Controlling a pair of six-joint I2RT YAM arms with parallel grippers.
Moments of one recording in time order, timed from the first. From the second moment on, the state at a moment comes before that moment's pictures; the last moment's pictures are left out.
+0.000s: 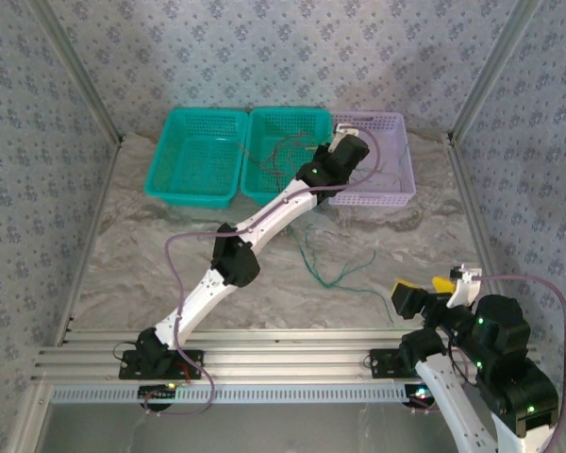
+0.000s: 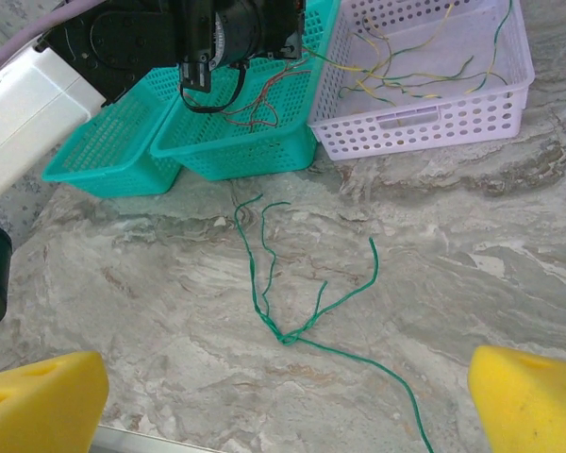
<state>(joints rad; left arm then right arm) -0.88 2.71 2.85 -0.66 -0.72 -0.13 0.27 0.19 1.00 -1.21 -0.12 0.37</state>
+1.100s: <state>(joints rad) -0.89 2.78 2.85 -0.59 -0.48 -0.21 0.25 0.15 1.00 -1.21 -0.13 0.37</state>
